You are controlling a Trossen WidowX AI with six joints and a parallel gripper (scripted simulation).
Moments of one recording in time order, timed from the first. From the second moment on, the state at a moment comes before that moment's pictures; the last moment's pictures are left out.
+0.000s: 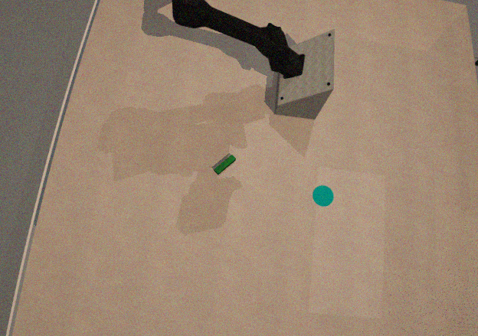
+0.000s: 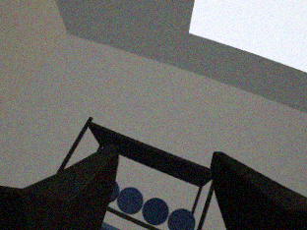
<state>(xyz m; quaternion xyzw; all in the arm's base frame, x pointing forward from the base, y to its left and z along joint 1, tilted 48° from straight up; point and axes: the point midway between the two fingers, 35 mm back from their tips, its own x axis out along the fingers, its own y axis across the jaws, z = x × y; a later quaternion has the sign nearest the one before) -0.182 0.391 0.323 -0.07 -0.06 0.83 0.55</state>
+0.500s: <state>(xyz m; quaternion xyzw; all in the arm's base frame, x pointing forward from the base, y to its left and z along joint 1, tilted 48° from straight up) -0.045 0.432 0.270 -0.13 0.09 0.69 0.71</state>
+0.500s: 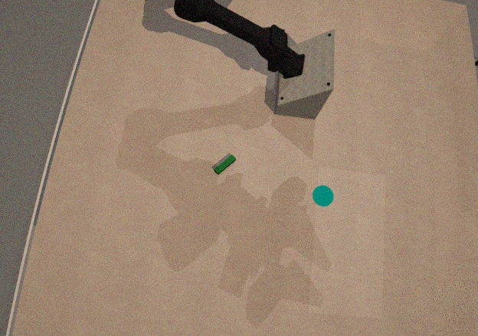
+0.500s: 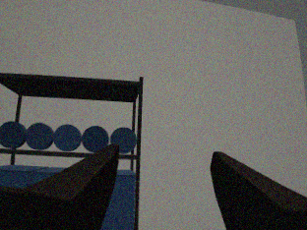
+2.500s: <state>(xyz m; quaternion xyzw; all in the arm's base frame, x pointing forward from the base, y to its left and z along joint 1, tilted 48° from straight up) 0.322 0.101 0.159 -0.09 0.47 -0.21 0.85</state>
